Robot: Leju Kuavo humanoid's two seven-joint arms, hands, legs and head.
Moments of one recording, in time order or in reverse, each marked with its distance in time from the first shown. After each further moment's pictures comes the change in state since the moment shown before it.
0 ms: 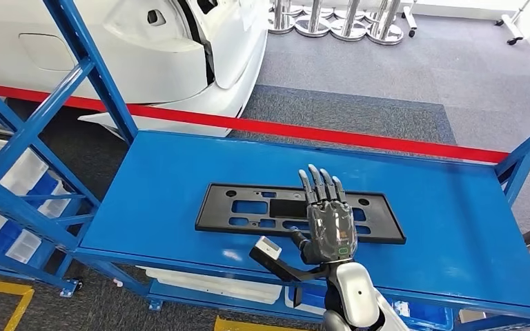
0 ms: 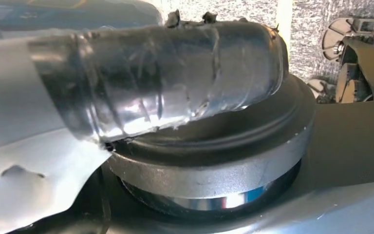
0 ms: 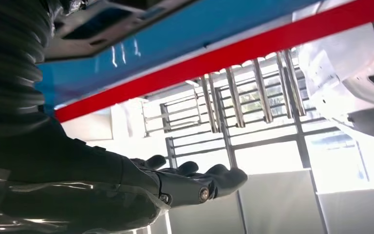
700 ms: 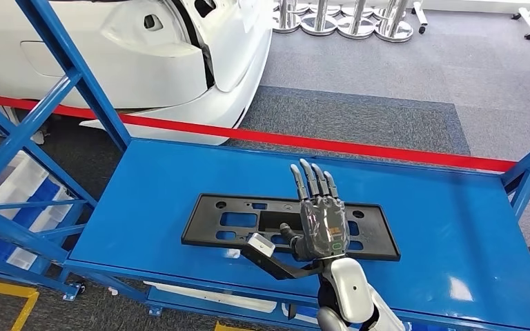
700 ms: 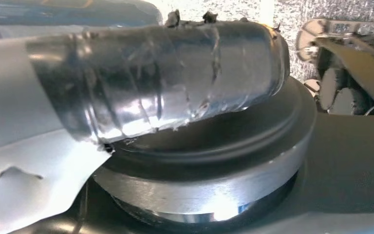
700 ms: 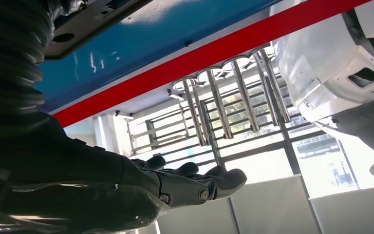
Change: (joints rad) left arm -0.006 0.008 -0.009 0.000 0.024 0.004 0.016; right arm -0.024 0.023 0.033 -0.002 -0.069 -0.001 -0.006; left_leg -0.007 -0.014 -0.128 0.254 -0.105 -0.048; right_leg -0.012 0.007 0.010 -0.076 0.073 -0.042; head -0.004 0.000
